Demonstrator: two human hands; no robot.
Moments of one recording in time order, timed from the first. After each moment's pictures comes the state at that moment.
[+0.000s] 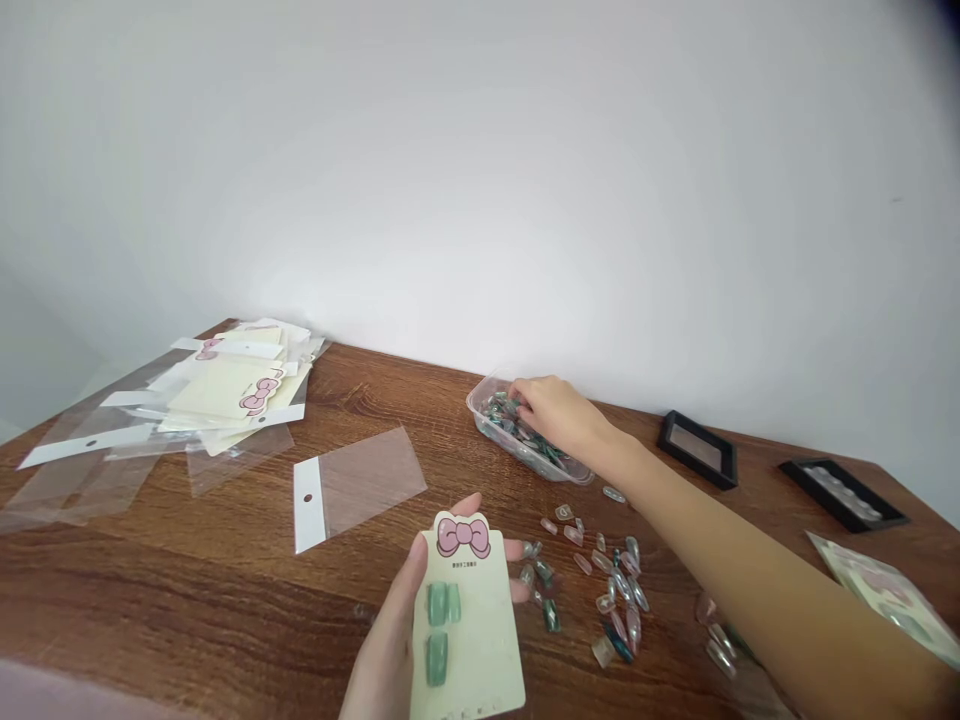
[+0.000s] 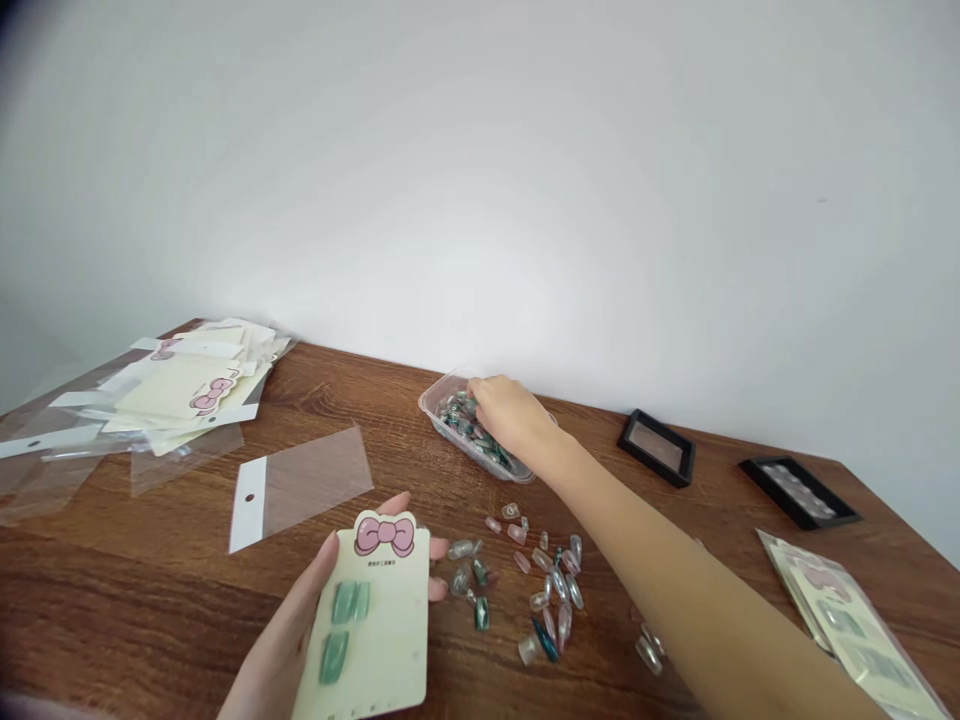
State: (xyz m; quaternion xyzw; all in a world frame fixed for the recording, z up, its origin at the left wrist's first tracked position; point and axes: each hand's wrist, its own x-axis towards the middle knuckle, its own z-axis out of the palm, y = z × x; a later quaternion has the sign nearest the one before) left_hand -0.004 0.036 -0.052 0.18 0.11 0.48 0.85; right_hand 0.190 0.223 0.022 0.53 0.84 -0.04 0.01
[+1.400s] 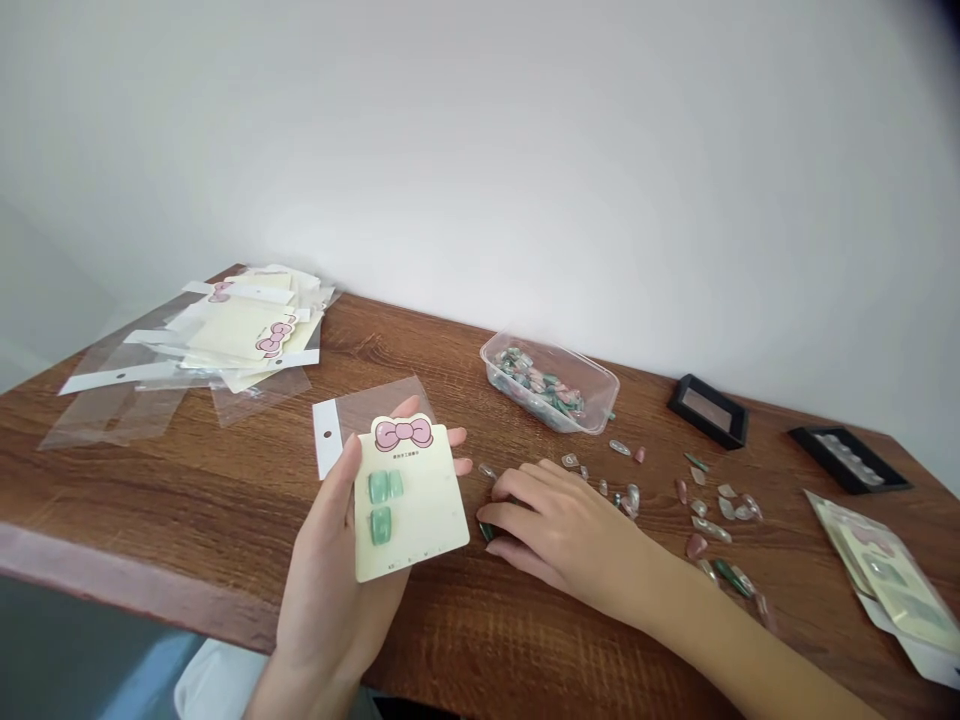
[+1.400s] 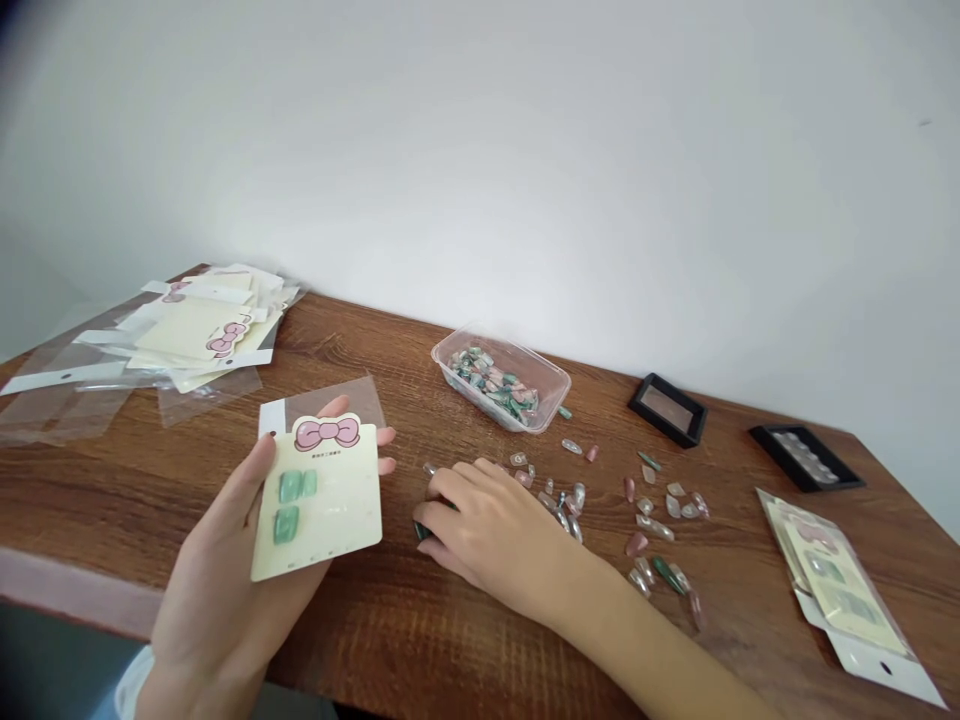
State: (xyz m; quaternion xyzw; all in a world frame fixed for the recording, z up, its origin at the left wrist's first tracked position) left_hand -0.018 0.019 0.031 0.04 0.41 0.62 0.67; right_hand 0.185 0.071 0.003 0.25 0.96 -0.07 -0.07
